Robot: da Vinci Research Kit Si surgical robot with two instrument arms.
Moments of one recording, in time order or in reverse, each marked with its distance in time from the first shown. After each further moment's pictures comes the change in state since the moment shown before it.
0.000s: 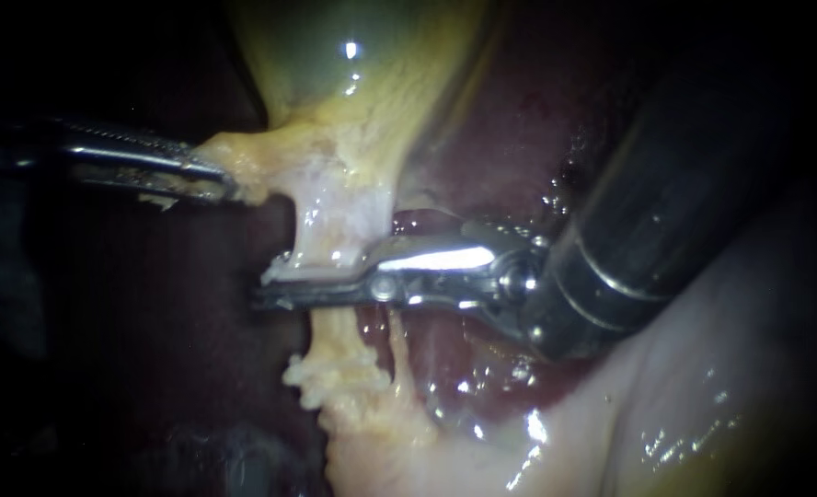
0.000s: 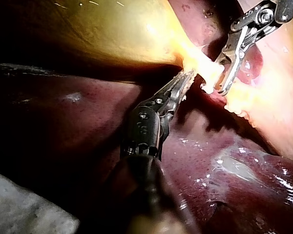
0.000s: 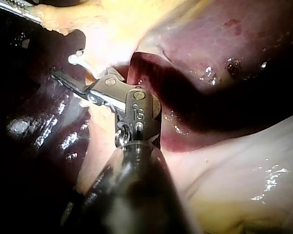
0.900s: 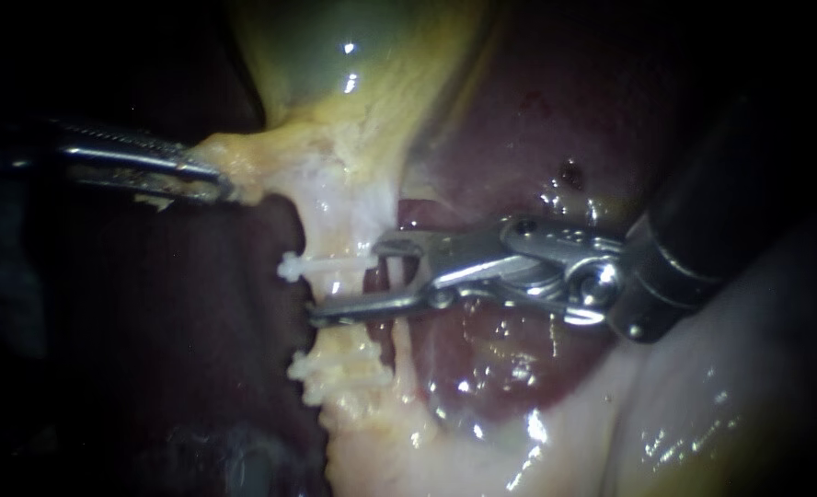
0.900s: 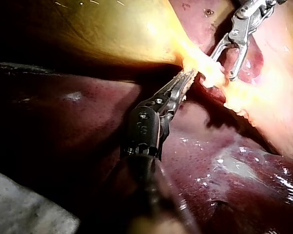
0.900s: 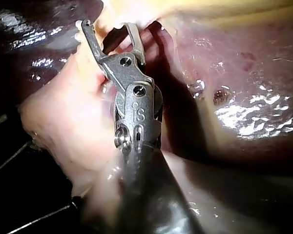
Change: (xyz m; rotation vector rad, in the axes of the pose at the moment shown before) right arm -0.001 0.002 -0.007 0.017 -0.030 -0.450; left arm 0.000 0.000 0.000 -0.003 0.000 0.002
